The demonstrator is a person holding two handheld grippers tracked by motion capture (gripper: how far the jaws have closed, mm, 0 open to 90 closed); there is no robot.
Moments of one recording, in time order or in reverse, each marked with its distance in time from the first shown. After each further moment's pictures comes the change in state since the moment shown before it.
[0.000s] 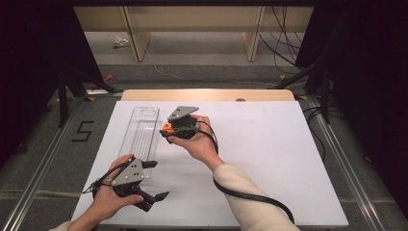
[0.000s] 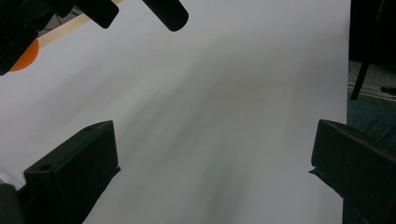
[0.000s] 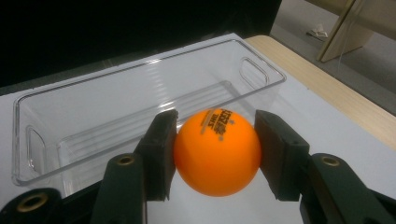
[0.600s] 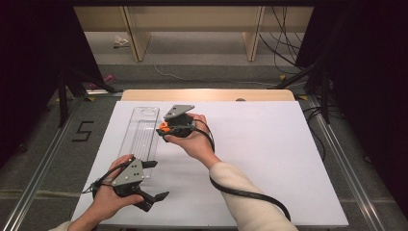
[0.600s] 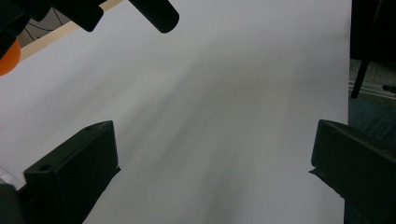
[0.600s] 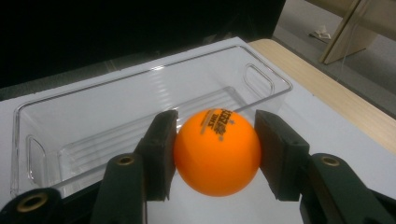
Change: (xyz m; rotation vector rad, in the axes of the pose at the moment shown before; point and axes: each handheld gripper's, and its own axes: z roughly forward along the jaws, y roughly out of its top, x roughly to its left) left arm 0.000 0.000 0.000 0.004 0.005 0.008; right arm 0.002 0.008 0.007 0.000 0.008 -0.006
